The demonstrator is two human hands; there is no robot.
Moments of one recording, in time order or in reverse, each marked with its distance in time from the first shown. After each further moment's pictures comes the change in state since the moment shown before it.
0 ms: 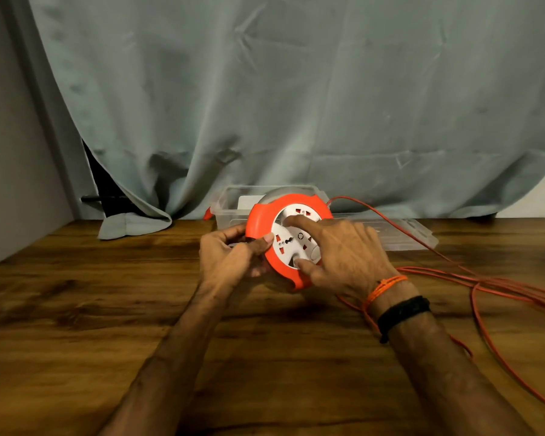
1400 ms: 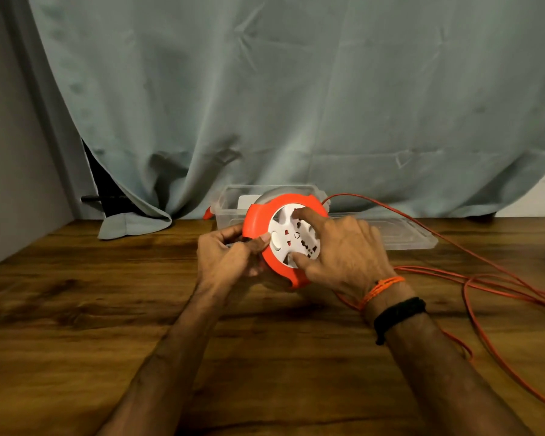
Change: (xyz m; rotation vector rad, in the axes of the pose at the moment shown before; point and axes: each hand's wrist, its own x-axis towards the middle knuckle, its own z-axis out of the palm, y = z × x) left_hand 0.005 -0.005 -0.003 0.010 0.025 0.006; right_hand 0.001 -0.006 0.002 0.023 0.077 0.133
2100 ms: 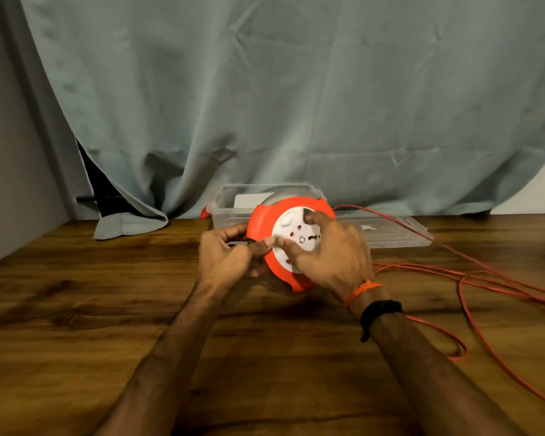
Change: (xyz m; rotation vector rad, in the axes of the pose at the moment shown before) left_hand 0.000 -0.001 0.003 0.175 -0.040 0.086; right_hand 0.003 -0.003 0.020 0.341 0.071 0.274
